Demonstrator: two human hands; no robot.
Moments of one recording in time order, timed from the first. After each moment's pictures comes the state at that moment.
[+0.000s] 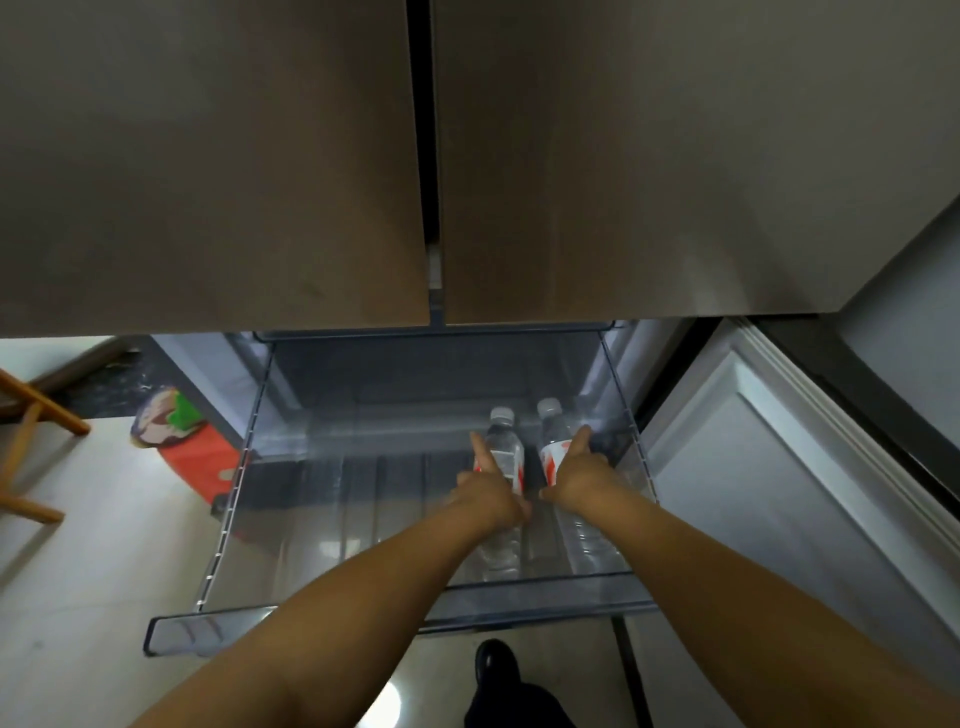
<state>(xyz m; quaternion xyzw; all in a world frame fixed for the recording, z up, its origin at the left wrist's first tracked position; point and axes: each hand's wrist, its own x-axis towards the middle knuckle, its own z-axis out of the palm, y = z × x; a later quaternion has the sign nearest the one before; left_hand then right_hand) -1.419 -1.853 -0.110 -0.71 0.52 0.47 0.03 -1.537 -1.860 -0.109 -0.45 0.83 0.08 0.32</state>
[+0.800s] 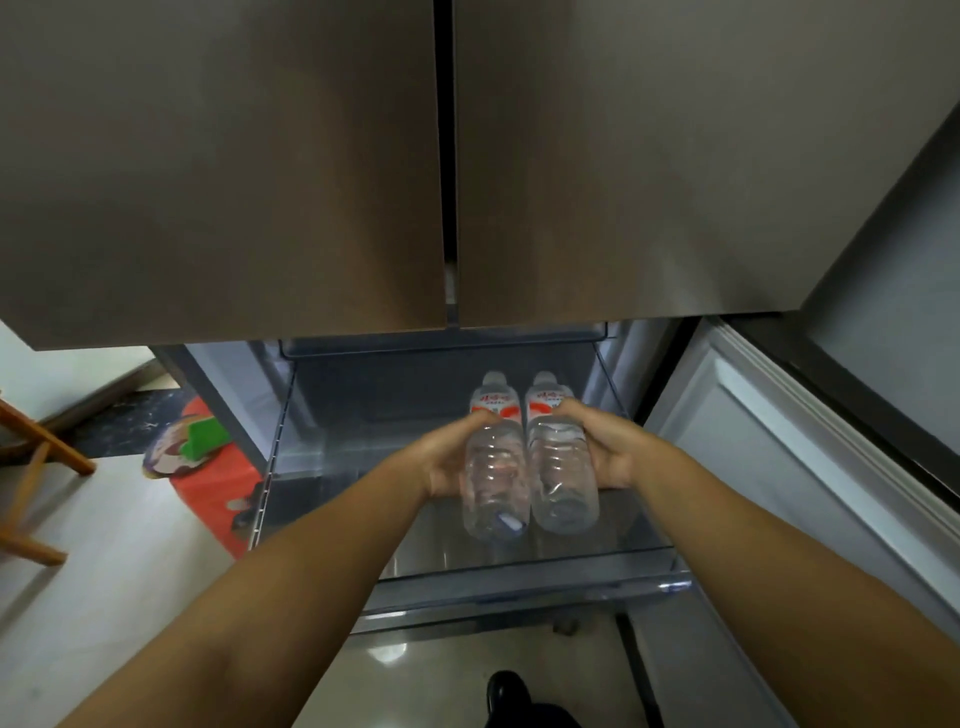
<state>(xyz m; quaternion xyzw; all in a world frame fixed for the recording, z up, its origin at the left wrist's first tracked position) -1.357 -1.879 -0.055 -0.45 0.27 0.83 -0.19 -1.555 -1.858 -0.037 -0.20 0.56 -0.31 0.74</state>
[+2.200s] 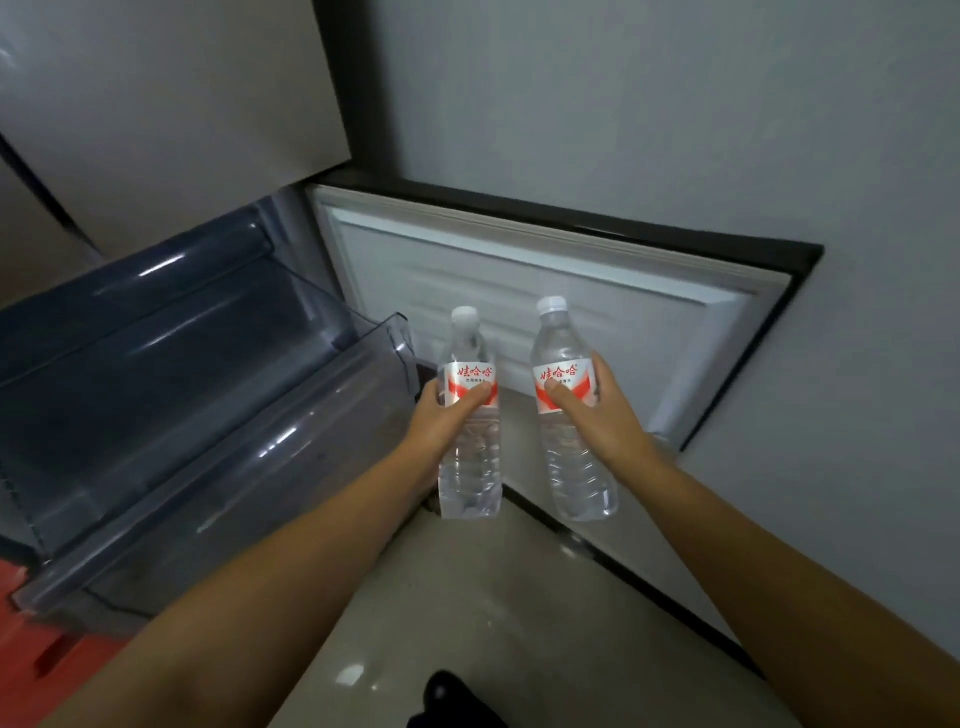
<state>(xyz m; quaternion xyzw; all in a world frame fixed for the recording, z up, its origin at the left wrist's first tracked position) -1.456 -1.591 -0.042 -0.36 0.62 0.68 -0.14 -1.563 -1.434 -0.033 -0.21 0.75 -0.58 0.21</state>
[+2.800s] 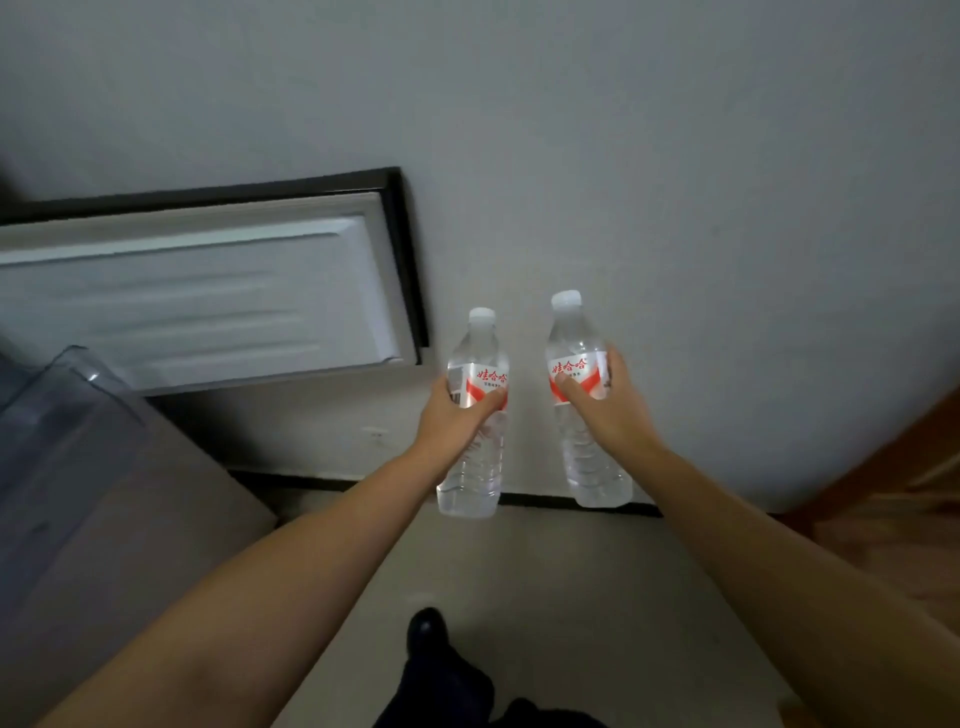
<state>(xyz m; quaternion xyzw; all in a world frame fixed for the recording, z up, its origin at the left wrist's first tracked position) -1.478 -1.288 -0.058 -0.17 0.75 0.64 0.03 -1.496 -1.097 -0.043 0.06 0.84 -0.53 0.01</state>
